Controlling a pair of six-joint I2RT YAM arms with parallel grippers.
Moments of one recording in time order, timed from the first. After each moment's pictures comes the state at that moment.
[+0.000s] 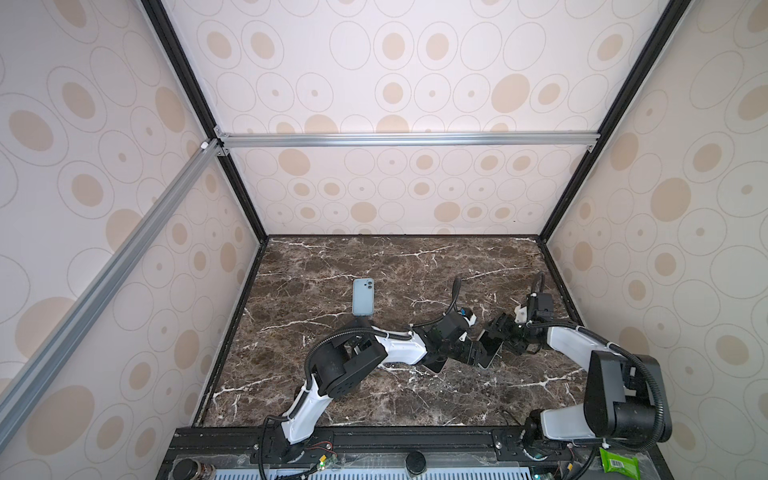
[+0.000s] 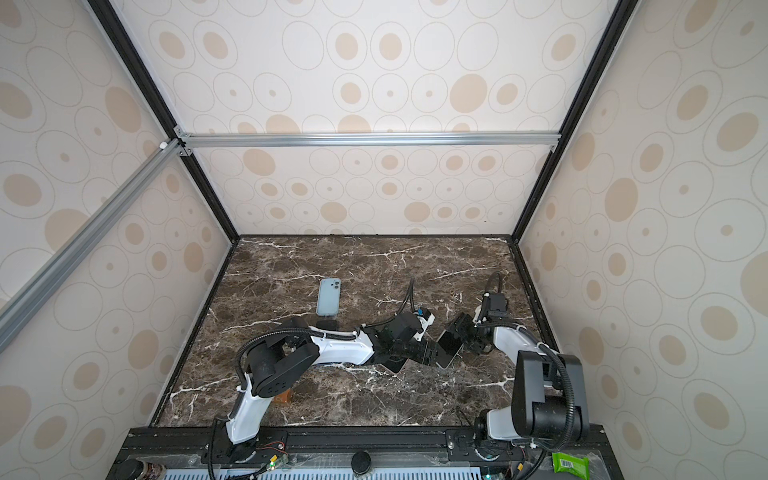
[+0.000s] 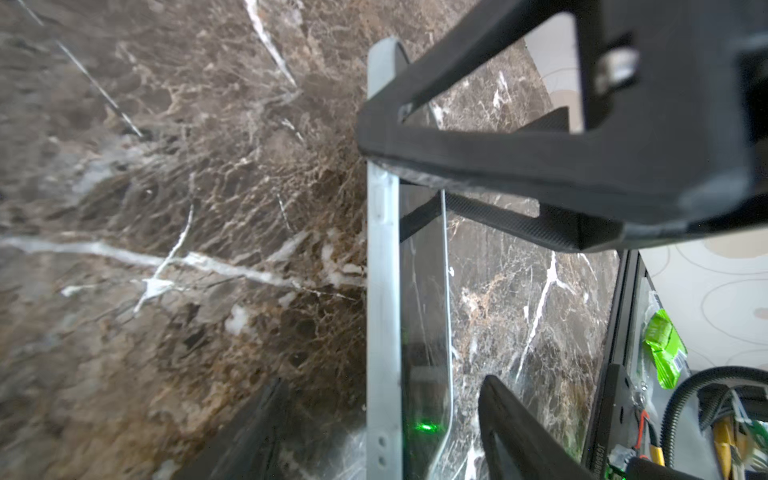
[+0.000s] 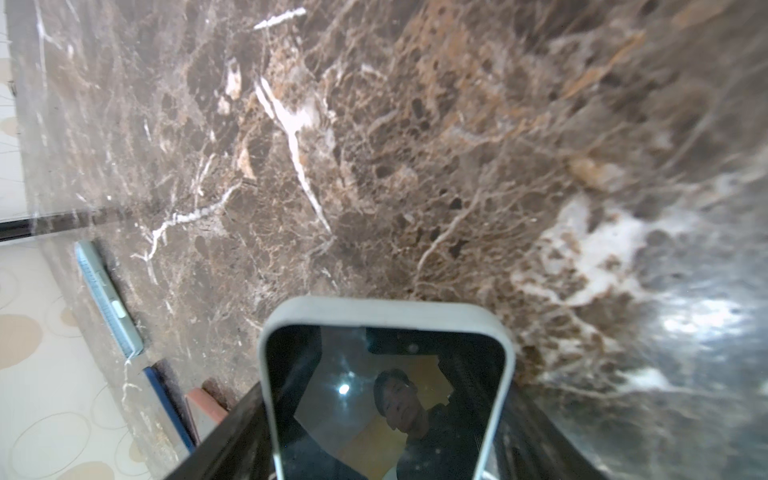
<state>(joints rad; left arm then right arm) -1.04 2.12 1.29 0.16 0.24 -0.68 -0.11 1.41 0.64 -0.37 -0.42 0.62</state>
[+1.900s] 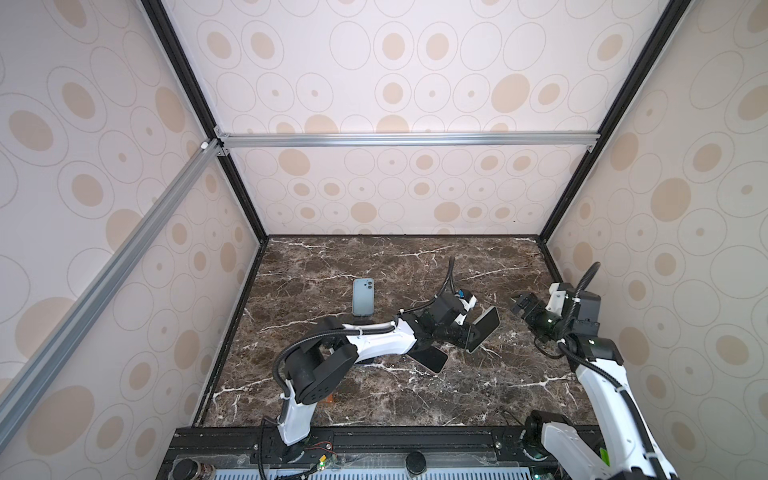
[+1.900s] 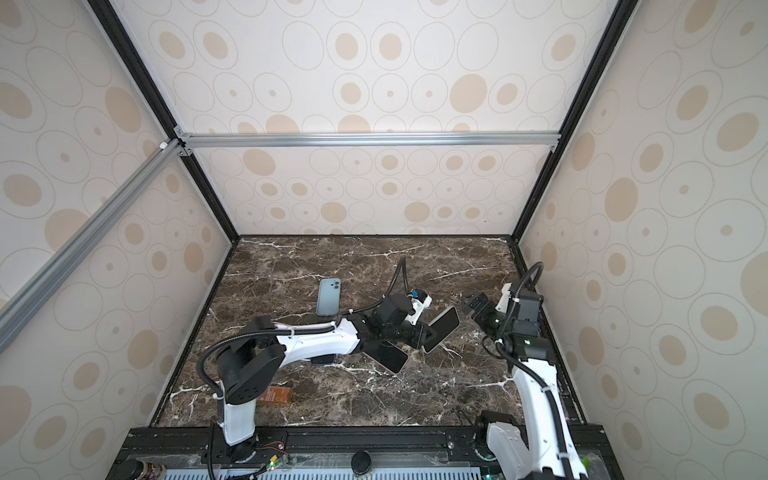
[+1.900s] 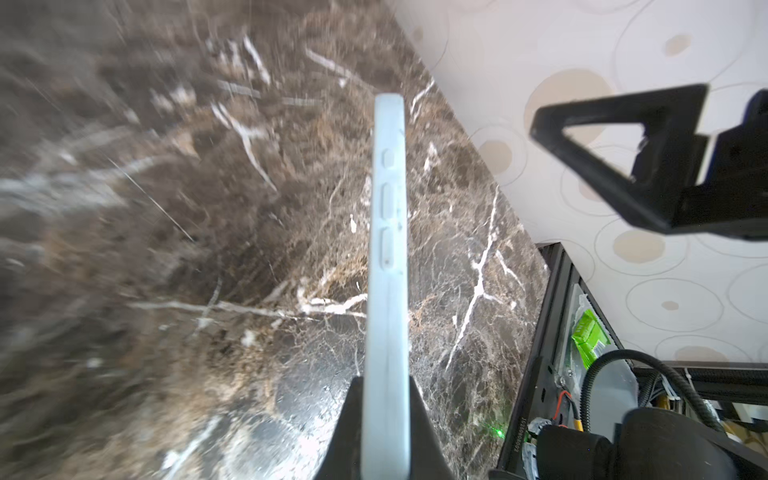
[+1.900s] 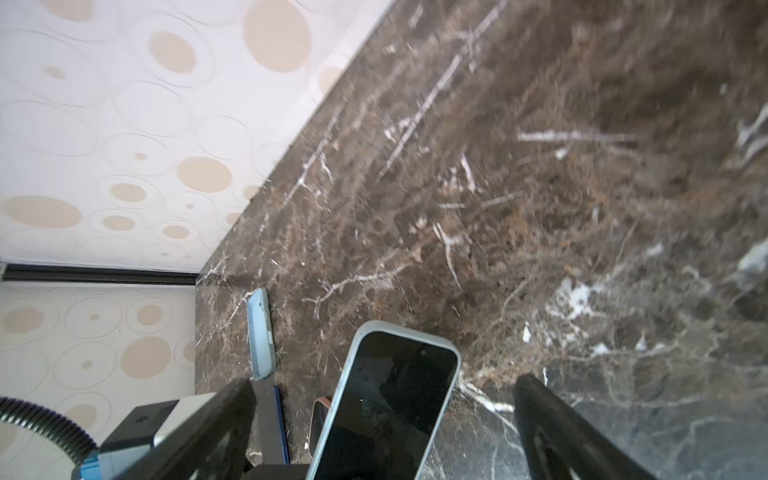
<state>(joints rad) -0.99 1.89 1.30 0.02 0.25 -0.56 -0.18 0.83 0.74 -0.49 -0.37 0.63</state>
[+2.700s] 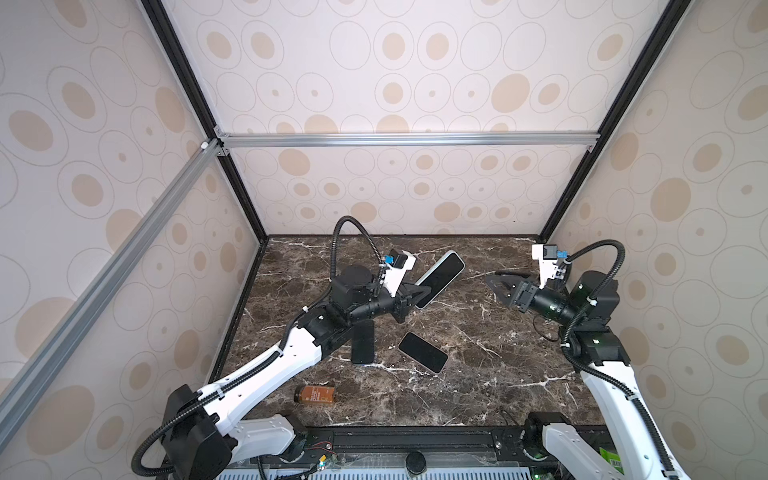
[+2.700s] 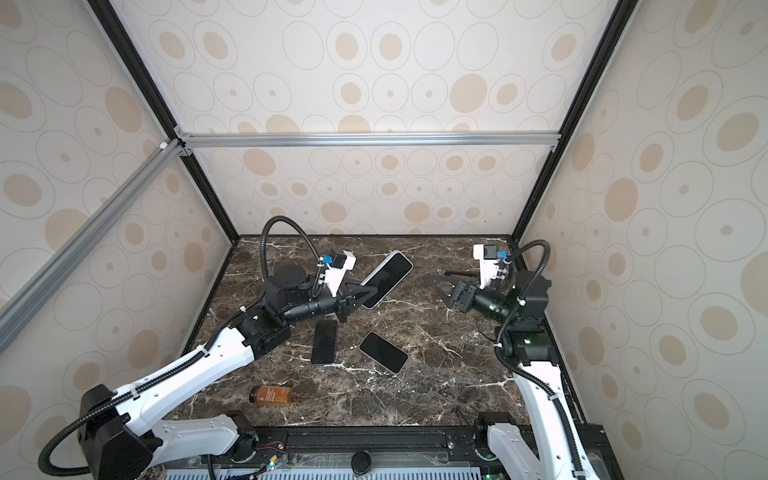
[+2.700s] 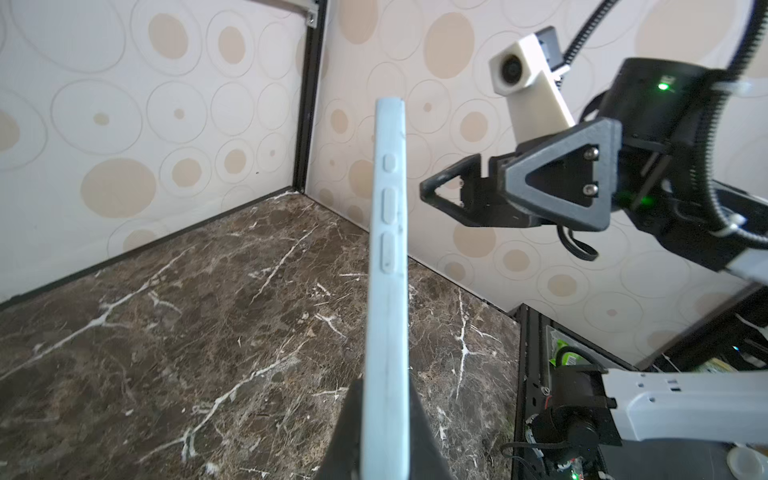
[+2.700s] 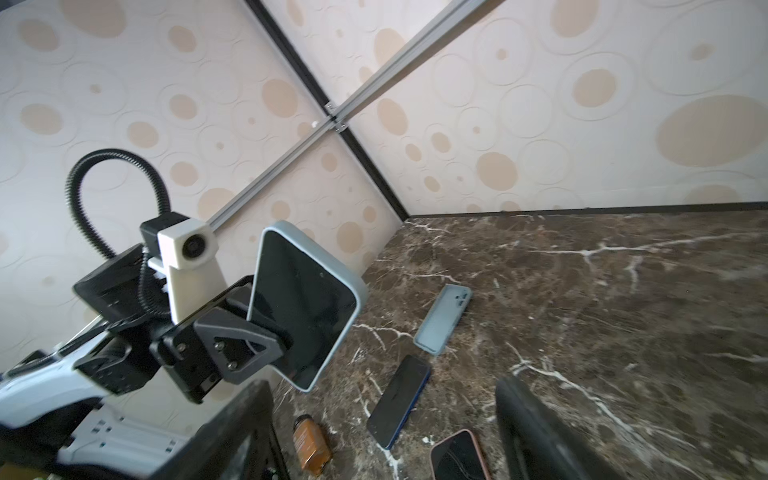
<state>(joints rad) -0.72 1.19 1.02 0.03 0.44 -0.17 0.02 0.87 0.89 -0.09 -0.94 0.49</state>
